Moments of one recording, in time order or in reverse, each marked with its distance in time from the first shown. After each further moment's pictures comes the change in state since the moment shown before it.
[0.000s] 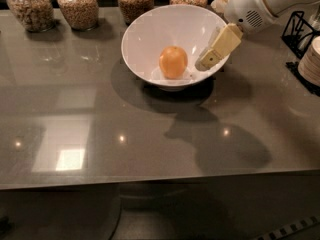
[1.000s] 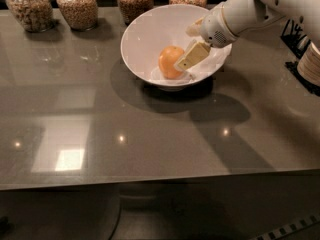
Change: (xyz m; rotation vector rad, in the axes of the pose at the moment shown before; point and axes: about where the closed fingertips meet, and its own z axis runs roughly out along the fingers) arm 0.020 -0.039 0.099 -0.032 -0.038 0.014
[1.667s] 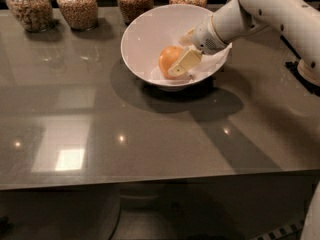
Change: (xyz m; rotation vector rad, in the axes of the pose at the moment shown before) arm 0.011 0.000 0.036 -0.048 0.004 0.027
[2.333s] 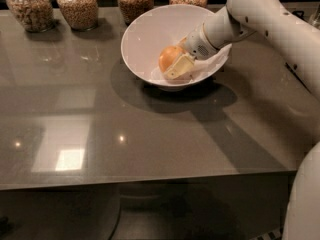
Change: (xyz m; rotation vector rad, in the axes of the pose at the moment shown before) arm 0.007 -0.001 0.032 -0.039 0.008 -0.004
